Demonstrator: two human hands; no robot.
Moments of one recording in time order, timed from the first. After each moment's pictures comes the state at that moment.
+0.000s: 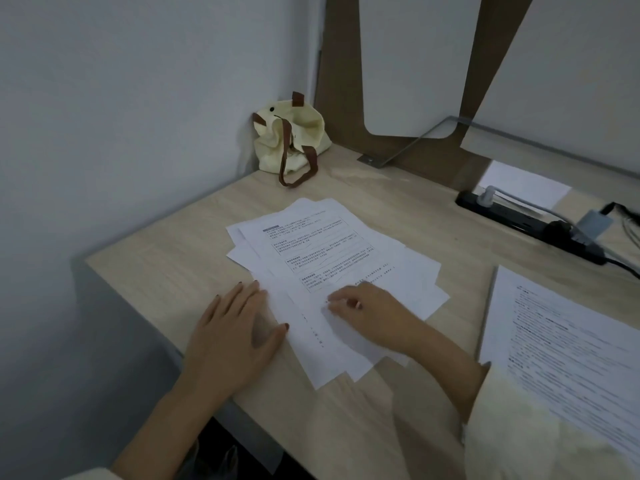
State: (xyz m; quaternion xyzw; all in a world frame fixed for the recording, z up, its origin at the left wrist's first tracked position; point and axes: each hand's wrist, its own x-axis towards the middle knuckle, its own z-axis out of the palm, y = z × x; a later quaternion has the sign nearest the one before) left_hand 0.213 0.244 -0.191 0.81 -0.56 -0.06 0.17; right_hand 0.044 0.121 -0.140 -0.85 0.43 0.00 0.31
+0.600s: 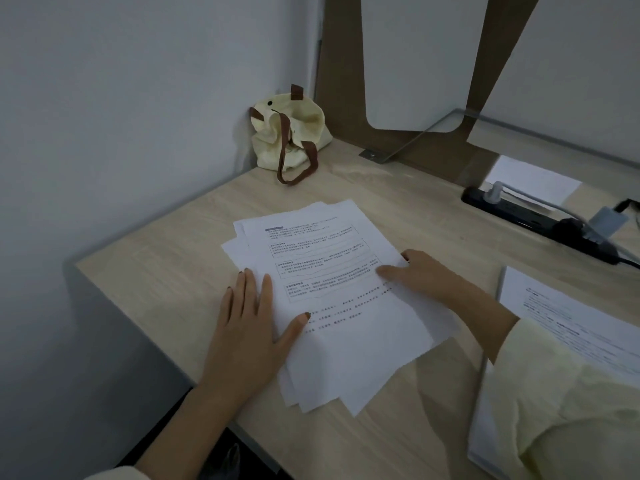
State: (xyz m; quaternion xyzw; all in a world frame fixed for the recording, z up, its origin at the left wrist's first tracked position) left_hand 0.198 0.217 -0.202 0.82 -0.54 -0.07 0.16; right_hand 0.018 0.034 -0.137 -0.75 0.57 0.00 0.34
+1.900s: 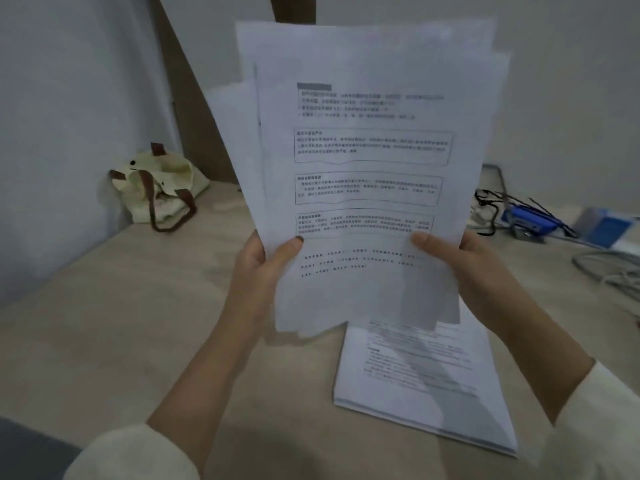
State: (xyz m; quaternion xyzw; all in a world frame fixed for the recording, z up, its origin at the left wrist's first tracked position) left_hand 0.048 0.163 -0.068 0.43 -0.44 -0.43 0.66; right_hand -0.181 0.137 -0.038 -0.57 0.45 -0.47 0.50
